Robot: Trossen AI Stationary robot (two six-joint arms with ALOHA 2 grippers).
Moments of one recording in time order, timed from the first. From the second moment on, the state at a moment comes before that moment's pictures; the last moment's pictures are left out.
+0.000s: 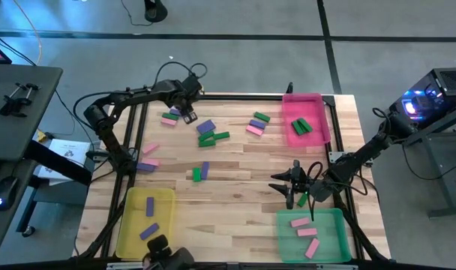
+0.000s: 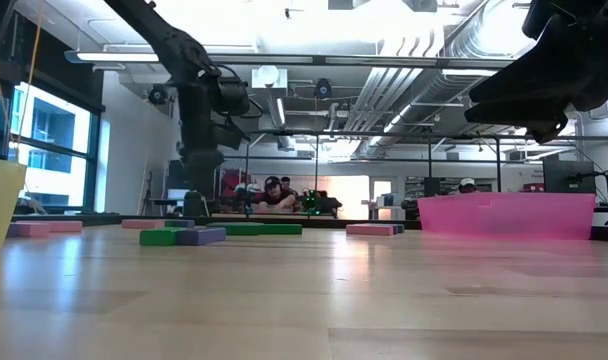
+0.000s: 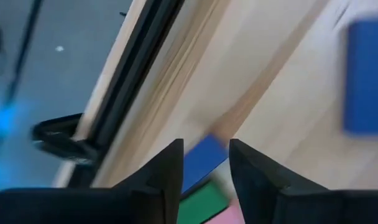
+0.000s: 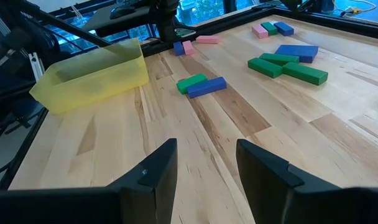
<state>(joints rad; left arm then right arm) 0.72 1.74 1.19 -0.75 -0.30 0.28 0.66 1.21 0.32 0.47 0.81 0.57</state>
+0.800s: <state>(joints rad) 0.71 1.96 1.25 -0.84 -0.45 0.48 0.64 1.21 0.32 0.47 0.82 0.56</state>
